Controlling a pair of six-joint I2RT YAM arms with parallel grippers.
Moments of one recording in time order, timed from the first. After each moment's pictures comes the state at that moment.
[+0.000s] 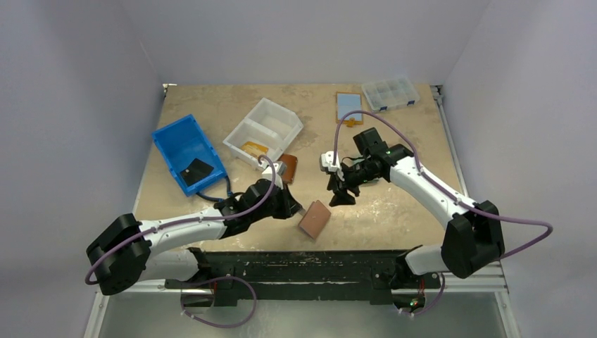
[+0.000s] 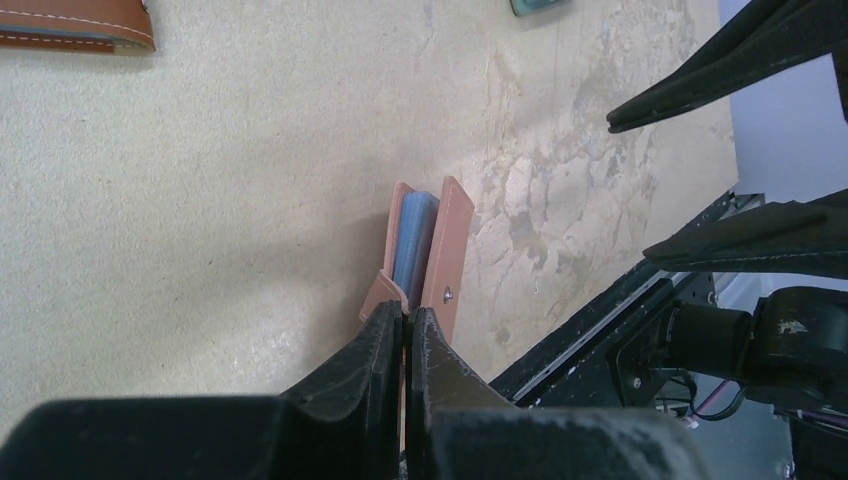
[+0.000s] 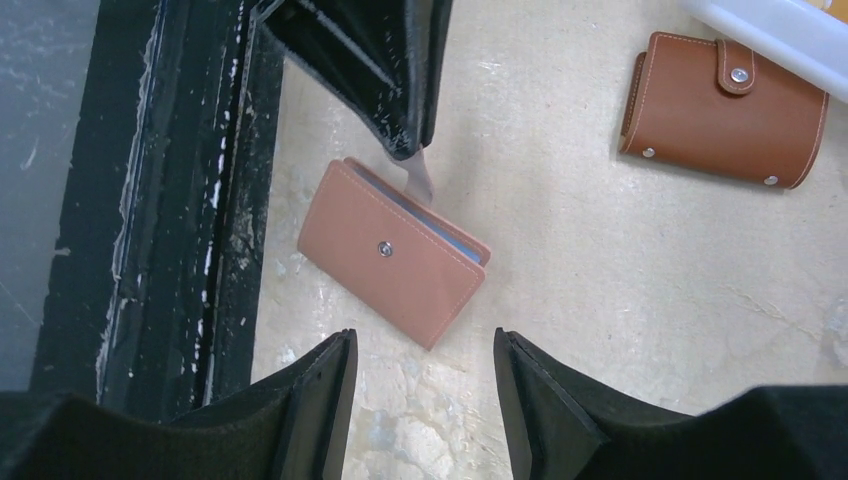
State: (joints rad) left arm -0.94 1.21 0.54 0.10 -0.09 -0.84; right arm 0.46 1.40 1.06 -0.80 -0.83 -0.92
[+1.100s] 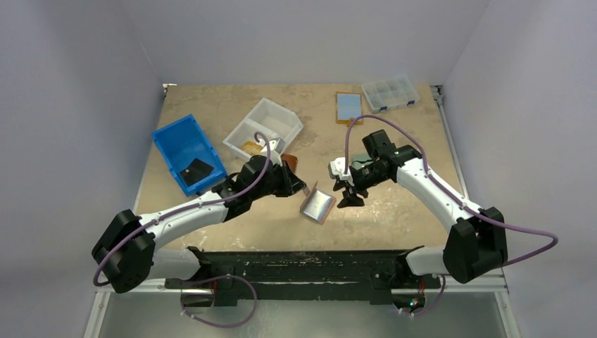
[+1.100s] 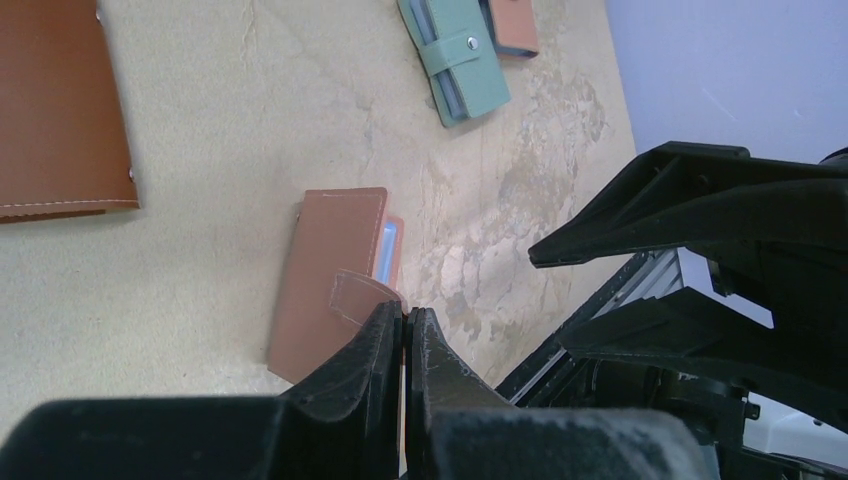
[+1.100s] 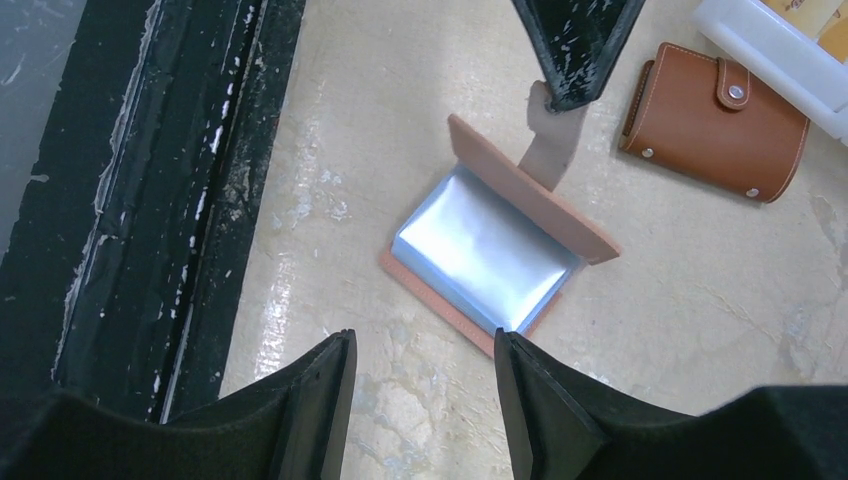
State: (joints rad) left arm -0.79 1.26 0.70 0.11 0.06 -0.80; right arm 0.39 1.35 1.02 -0.92 -0.86 -1.19
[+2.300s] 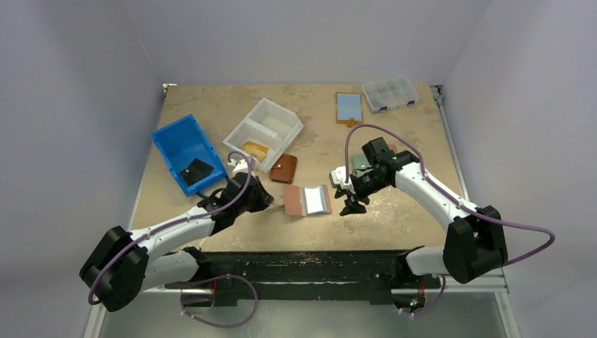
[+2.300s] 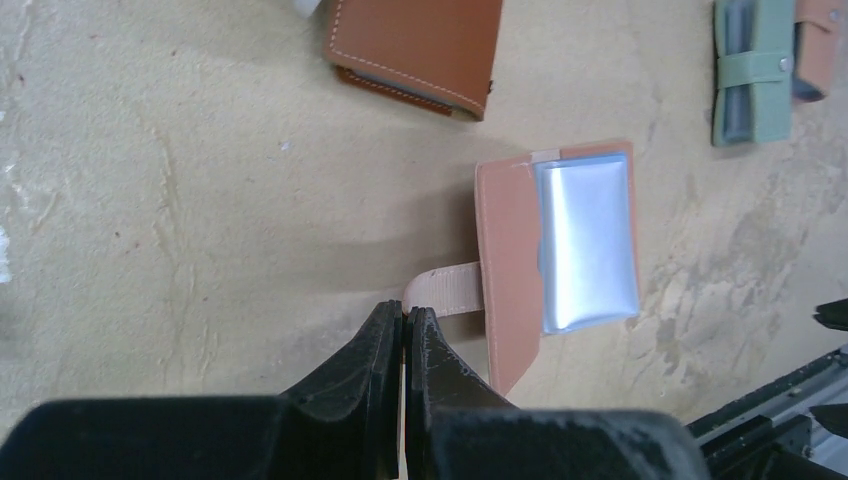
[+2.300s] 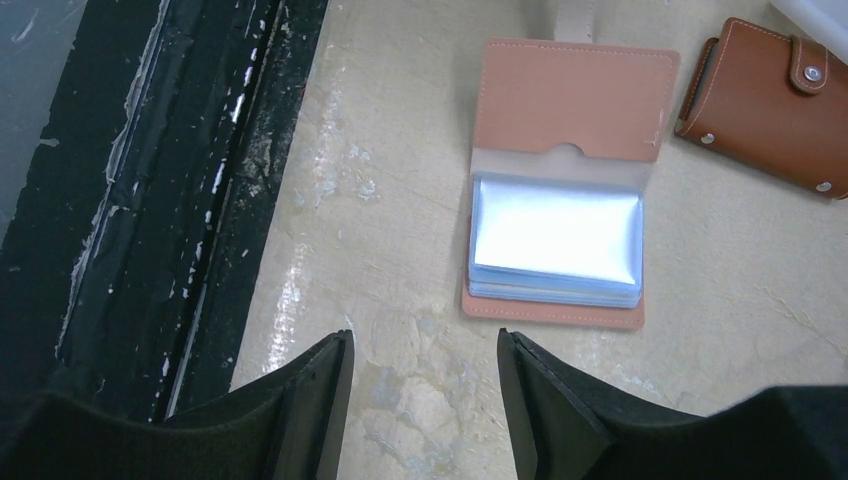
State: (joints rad) left arm -0.68 1.12 0.46 0.00 -0.13 -0.83; right arm 0.39 1.35 0.94 -0.92 -0.86 -1.27
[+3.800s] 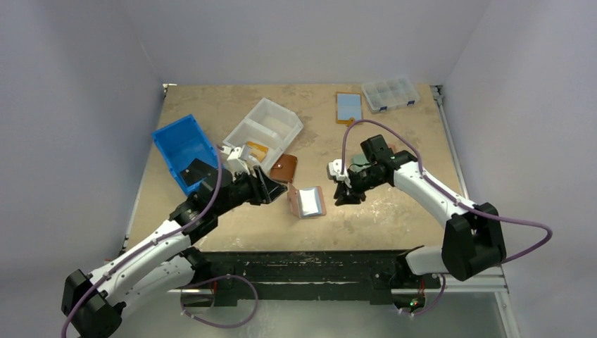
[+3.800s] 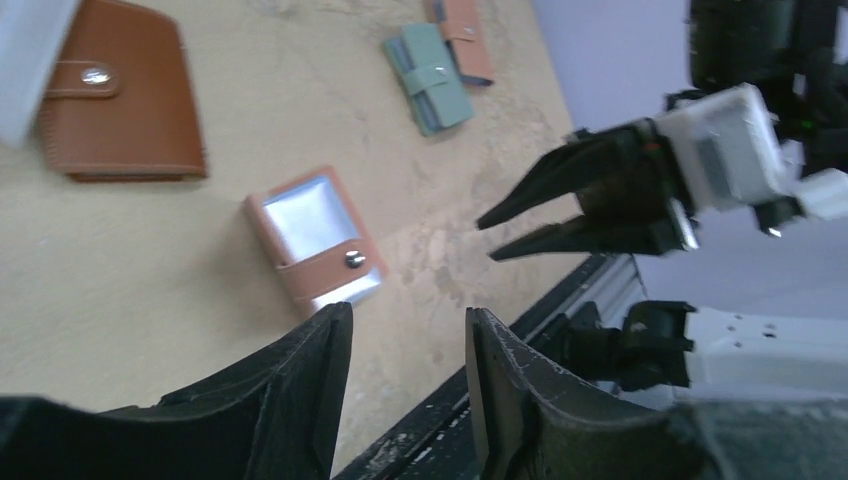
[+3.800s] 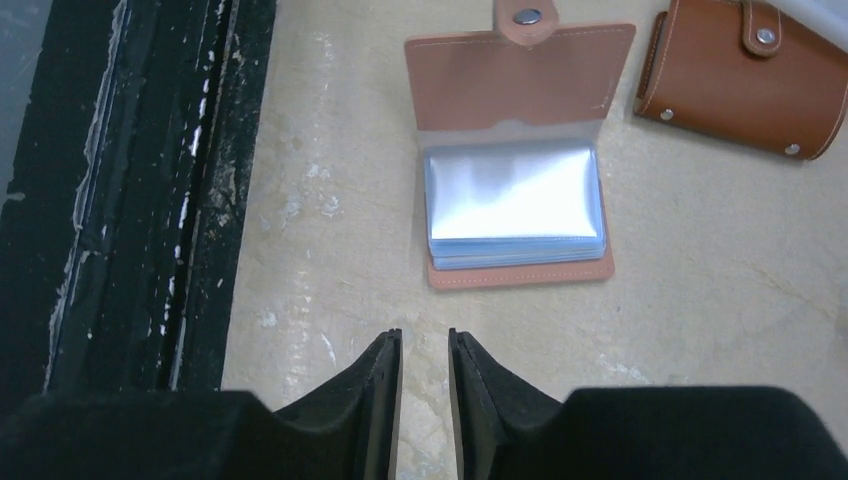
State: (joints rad) left arm -0.68 0.79 0.56 -0.09 0.10 -0.77; right arm 0.39 1.36 0.94 -0.82 -0.85 -1.13
